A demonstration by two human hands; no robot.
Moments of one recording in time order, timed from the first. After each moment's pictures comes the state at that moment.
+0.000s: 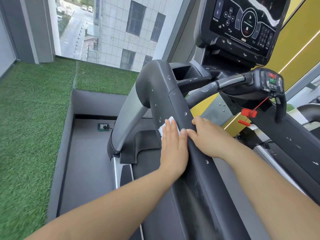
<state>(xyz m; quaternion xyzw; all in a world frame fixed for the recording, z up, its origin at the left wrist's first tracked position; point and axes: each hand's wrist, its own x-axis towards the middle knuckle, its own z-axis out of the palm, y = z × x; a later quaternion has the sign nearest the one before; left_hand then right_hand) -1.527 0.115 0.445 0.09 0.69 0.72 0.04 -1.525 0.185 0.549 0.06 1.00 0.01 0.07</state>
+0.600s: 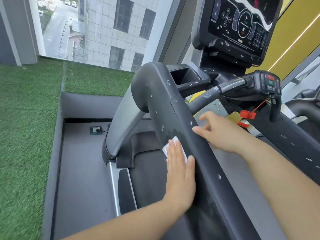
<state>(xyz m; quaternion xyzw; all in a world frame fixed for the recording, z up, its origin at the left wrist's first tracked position) -1.505 0.105 0.423 0.14 0.68 0.72 0.07 -1.550 0.193 0.570 0.10 0.99 -0.07 0.06</state>
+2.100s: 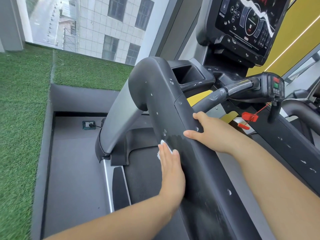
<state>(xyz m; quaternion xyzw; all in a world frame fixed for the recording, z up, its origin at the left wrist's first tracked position) -1.542 0.098 0.422 -0.01 0.54 0.82 0.17 -1.584 0.175 0.563 0.09 0.99 -0.02 0.10</state>
